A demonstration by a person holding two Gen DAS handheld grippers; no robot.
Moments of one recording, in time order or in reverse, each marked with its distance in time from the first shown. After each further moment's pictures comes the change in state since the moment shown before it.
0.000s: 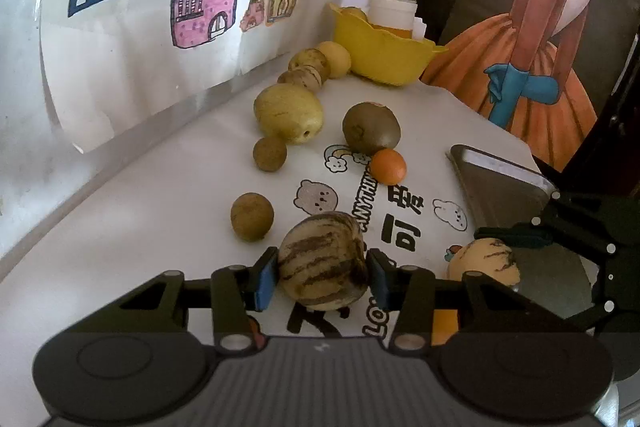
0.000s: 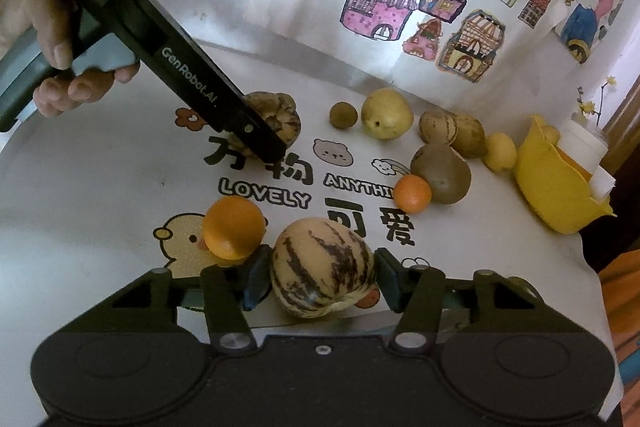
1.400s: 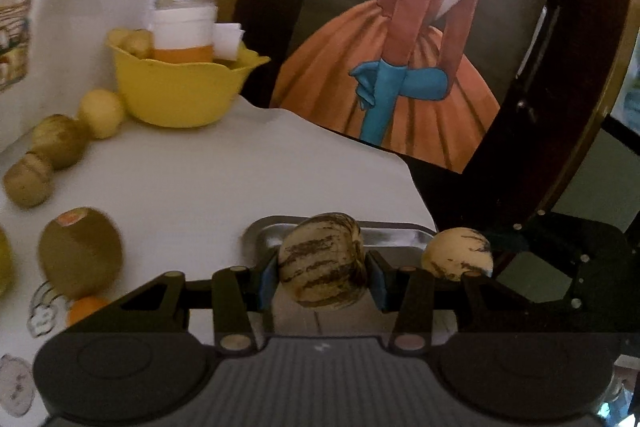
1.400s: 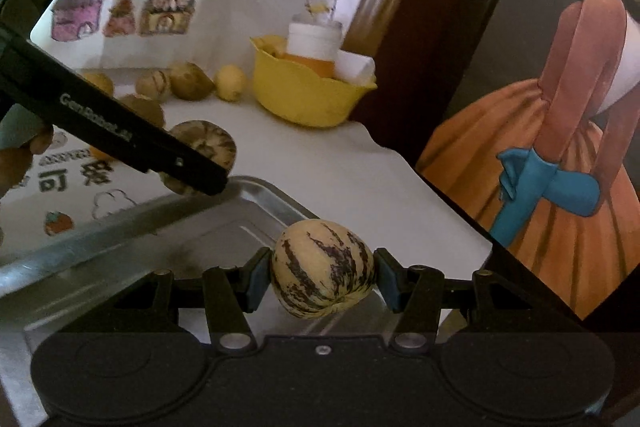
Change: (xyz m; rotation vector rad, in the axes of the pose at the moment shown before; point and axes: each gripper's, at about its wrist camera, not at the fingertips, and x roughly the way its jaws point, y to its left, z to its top) left arm 0.114 -0.161 0.072 0.179 -0.030 -0.303; right arm -0.055 -0.133 -0.087 0.404 0.058 -0.482
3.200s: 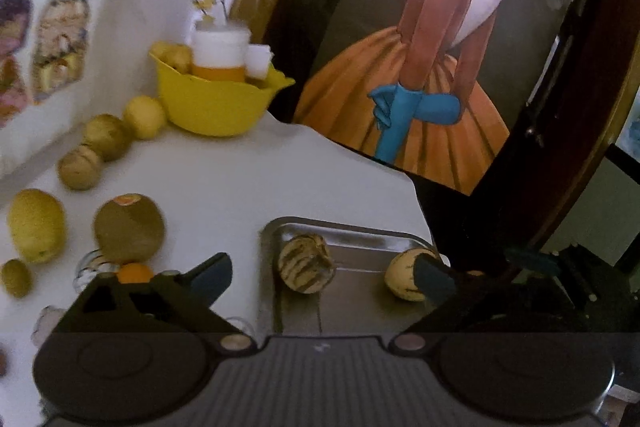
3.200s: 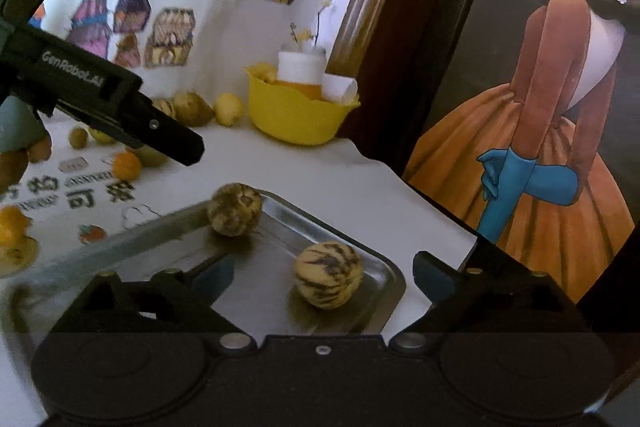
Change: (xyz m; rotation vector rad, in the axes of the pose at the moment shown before) left arm -0.063 -0.003 -0.006 -0.080 -0.056 0.060; right arm -0.055 0.009 -0.012 0.078 -0.078 -0.021
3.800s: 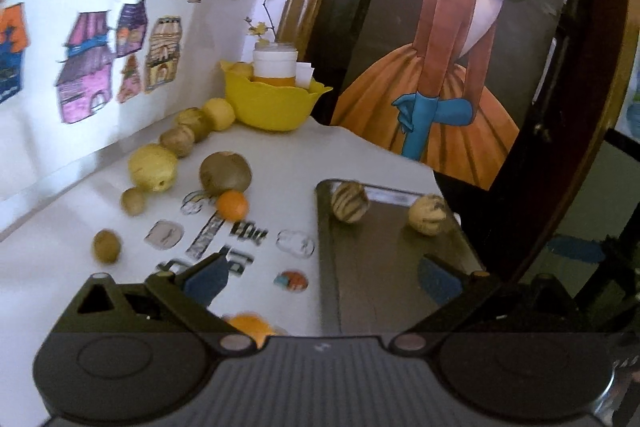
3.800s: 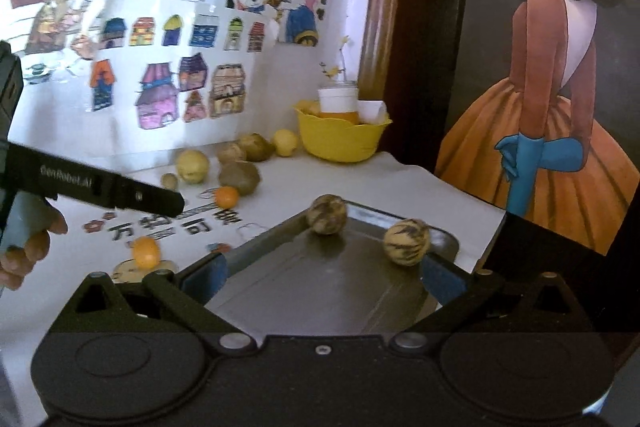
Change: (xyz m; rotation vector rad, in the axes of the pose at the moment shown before) left arm -0.116 0.008 -0.081 0.032 -0.071 0.110; right arm -0.111 0.052 -0.017 0.166 -0.073 0.091
